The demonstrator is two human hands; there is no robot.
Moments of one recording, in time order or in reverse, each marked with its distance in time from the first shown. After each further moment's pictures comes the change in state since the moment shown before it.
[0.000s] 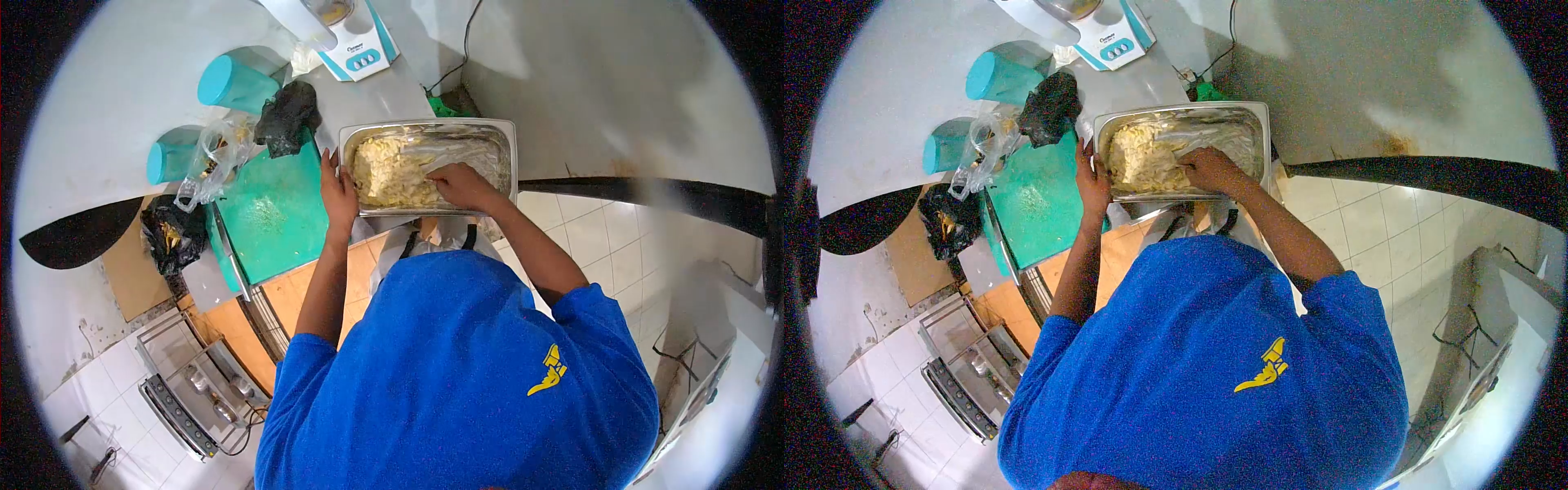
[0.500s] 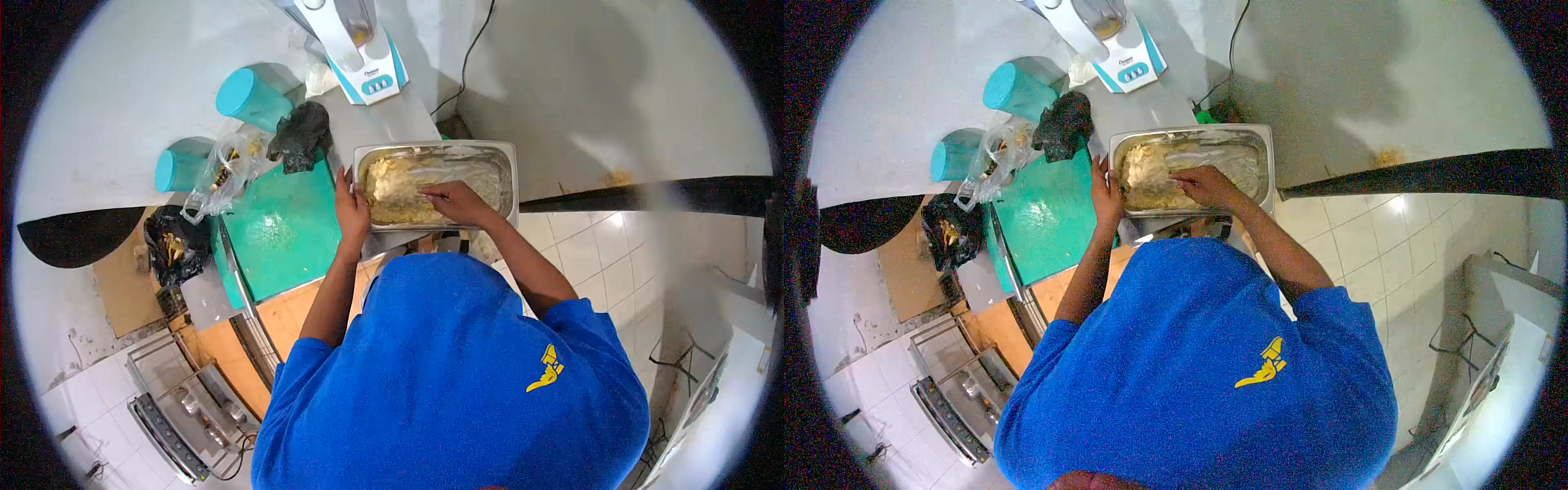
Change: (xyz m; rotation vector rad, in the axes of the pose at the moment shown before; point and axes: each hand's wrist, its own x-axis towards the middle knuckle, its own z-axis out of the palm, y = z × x) left_hand -0.001 -0.013 0.000 -0.133 0.002 -0.060; right_hand 0.005 -0.018 0.010 0.262 0.048 -0.055
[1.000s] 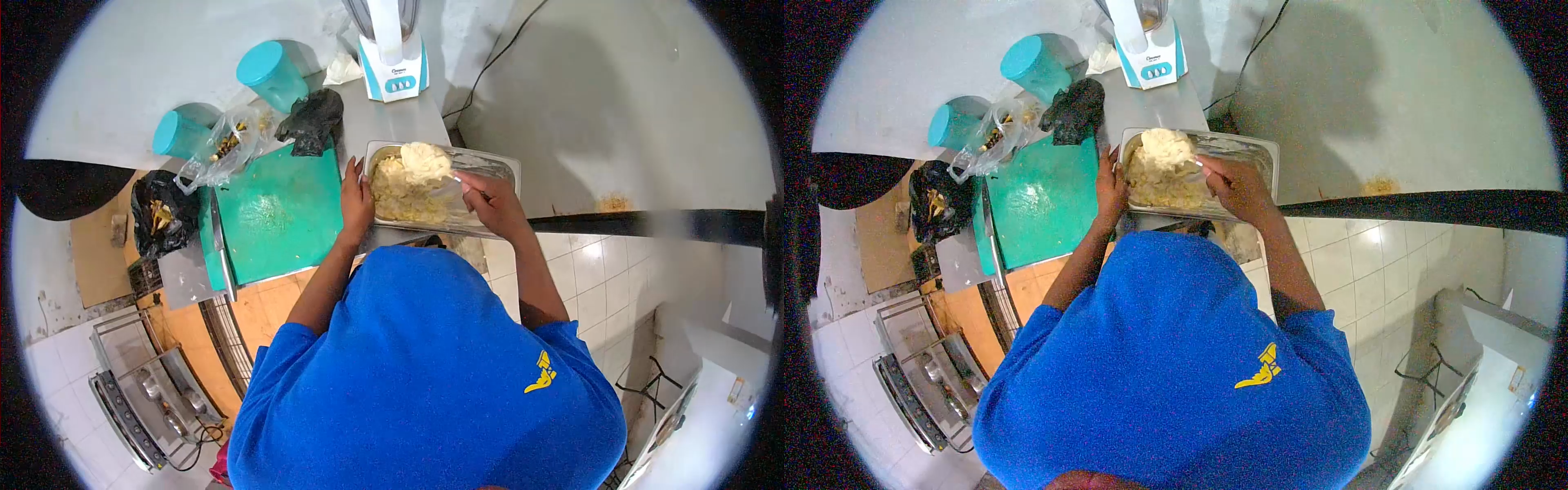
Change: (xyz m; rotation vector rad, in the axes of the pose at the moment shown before) left_hand 0.000 -0.011 -0.002 -0.012 -0.013 -0.003; right_hand -0.035 -0.094 -0.045 -0.047 0.238 -0.056
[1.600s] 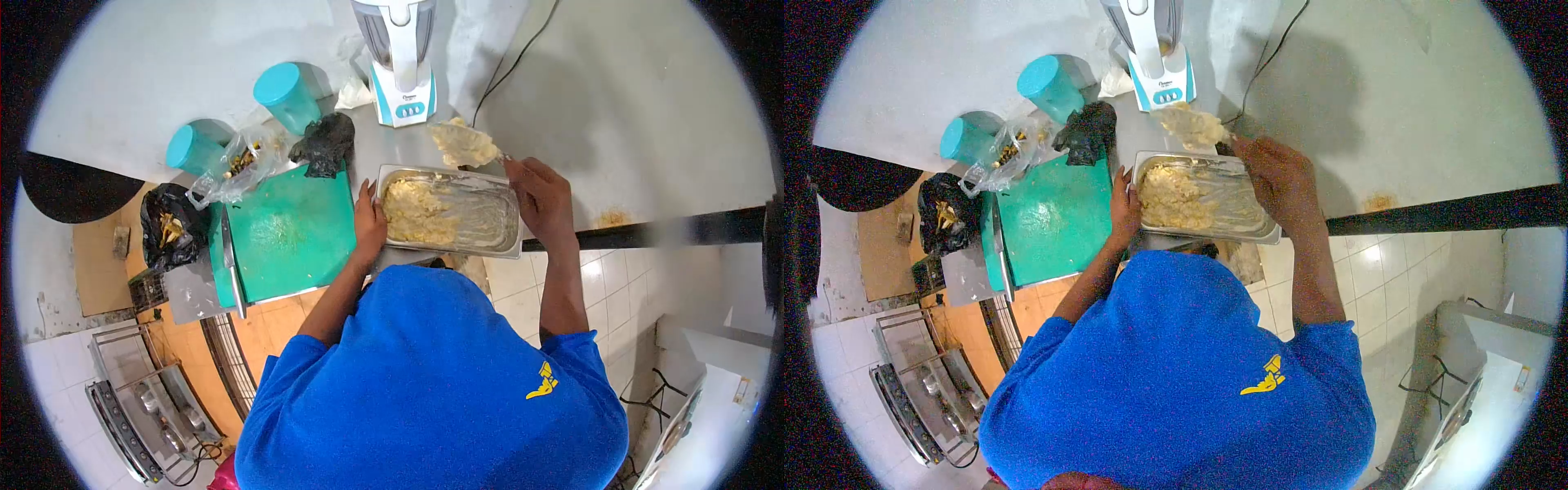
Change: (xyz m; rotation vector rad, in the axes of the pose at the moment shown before) left_hand -0.001 0.003 -0.002 -0.027 -0.006 -0.034; right_hand 0.011 -0.093 -0.055 -0.489 0.358 -0.453
